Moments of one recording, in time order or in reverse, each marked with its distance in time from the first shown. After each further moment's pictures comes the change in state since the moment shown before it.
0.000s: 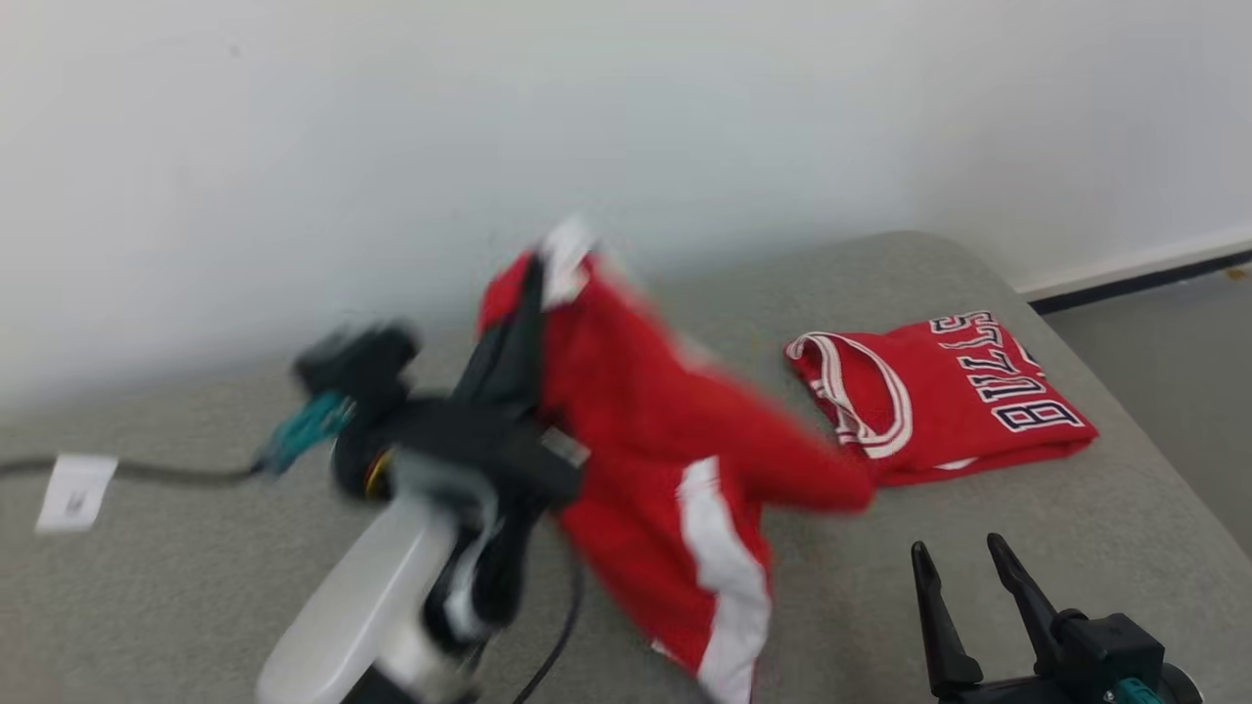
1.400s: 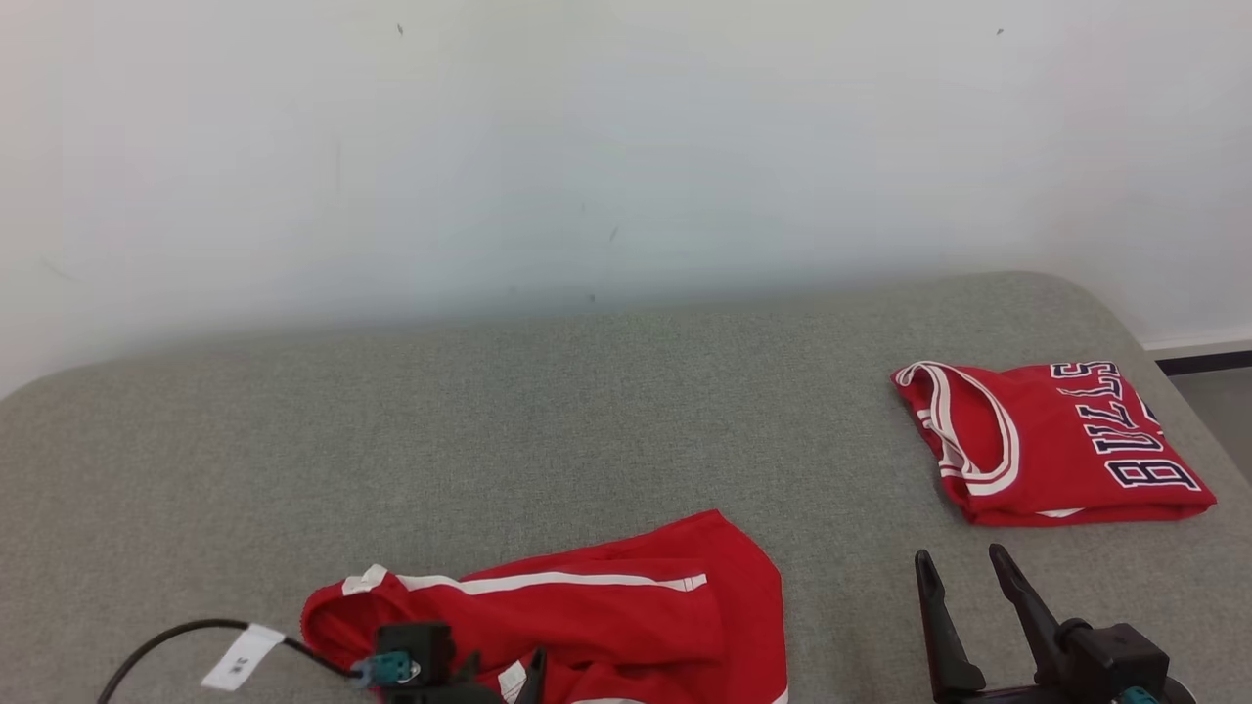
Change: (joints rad) left arm 0.443 0.176 -0.140 0.040 0.041 0.144 0.306; right arm 0.003 0.004 0.001 0.032 0.028 0.000 -0.024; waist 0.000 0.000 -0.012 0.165
